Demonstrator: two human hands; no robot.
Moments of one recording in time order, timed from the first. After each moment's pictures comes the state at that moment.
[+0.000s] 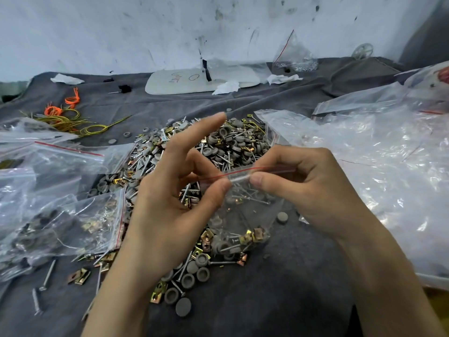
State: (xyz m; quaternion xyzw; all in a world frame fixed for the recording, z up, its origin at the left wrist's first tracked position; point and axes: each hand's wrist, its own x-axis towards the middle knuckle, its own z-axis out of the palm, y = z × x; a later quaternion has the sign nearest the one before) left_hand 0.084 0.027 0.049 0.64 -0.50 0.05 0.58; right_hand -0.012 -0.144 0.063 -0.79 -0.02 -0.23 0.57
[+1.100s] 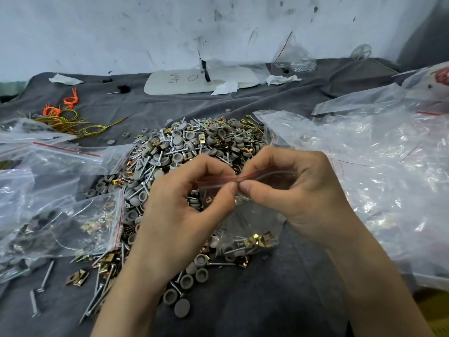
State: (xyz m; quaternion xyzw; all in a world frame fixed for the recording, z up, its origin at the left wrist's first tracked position) left_hand 0.071 0.022 0.056 0.70 -0.45 0.02 0.56; right_hand -0.011 -0.128 0.064 -0.75 -0.04 -0.25 0.61
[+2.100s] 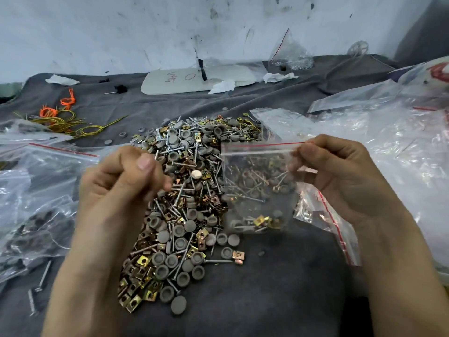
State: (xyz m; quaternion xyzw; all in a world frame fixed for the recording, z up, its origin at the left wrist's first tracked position) left_hand 0.104 0.050 0.048 0.52 -0.41 -0.09 0.74; right_hand -0.021 -0.187 0.048 -0.60 0.03 -0.26 0.76
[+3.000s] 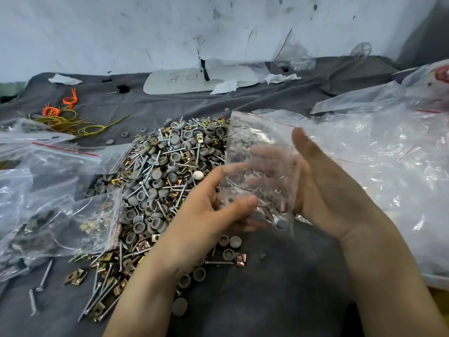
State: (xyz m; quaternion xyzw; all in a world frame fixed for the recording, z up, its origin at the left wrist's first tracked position) left_hand 0.072 -0.001 0.028 0.58 -0.32 -0.33 0.67; right_hand -0.008 -0.171 0.044 -0.57 0.10 -0.05 0.82
